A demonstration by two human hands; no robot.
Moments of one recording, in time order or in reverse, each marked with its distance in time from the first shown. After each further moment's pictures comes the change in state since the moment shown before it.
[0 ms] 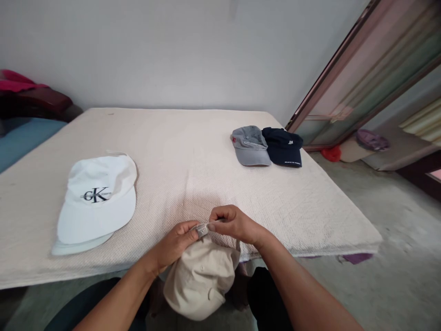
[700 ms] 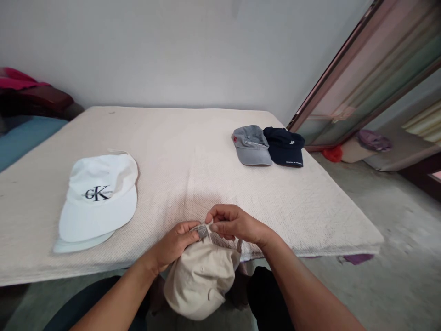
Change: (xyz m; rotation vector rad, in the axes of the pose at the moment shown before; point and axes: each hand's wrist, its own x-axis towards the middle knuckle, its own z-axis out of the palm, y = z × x) left_hand 0.000 -0.005 -0.004 -0.084 -0.018 -0.049; right_hand -0.003 -0.001 -0.004 0.258 -0.129 0.058
